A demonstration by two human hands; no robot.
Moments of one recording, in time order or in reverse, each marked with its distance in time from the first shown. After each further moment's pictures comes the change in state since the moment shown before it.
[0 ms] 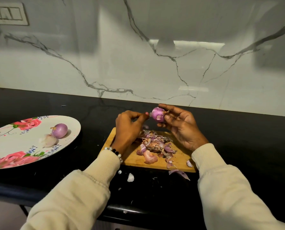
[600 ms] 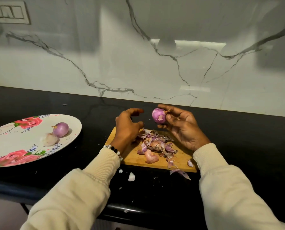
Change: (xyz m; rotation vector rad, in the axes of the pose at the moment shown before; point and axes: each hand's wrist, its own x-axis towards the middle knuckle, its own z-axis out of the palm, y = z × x) left_hand 0.005 0.000 -0.005 0.128 -0.035 -0.098; right_hand -0.002 -0.003 0.001 0.019 -0.052 0.056
